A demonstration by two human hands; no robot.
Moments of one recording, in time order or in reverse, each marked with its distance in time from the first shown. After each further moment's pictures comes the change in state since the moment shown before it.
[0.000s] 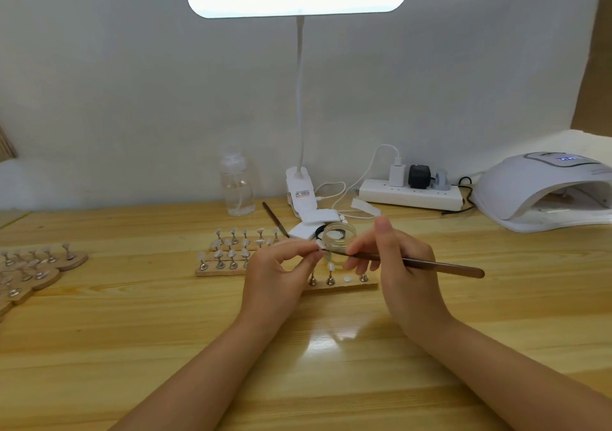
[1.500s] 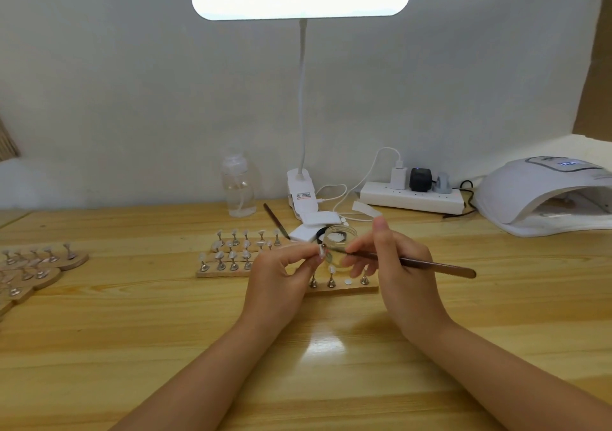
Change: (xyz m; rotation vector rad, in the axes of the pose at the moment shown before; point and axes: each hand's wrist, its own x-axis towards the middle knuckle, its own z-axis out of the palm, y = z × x) left_hand 0.000 -0.003 0.001 0.001 -0.062 0.016; right_hand 0.002 0.001 0.000 0.007 0.016 0.102
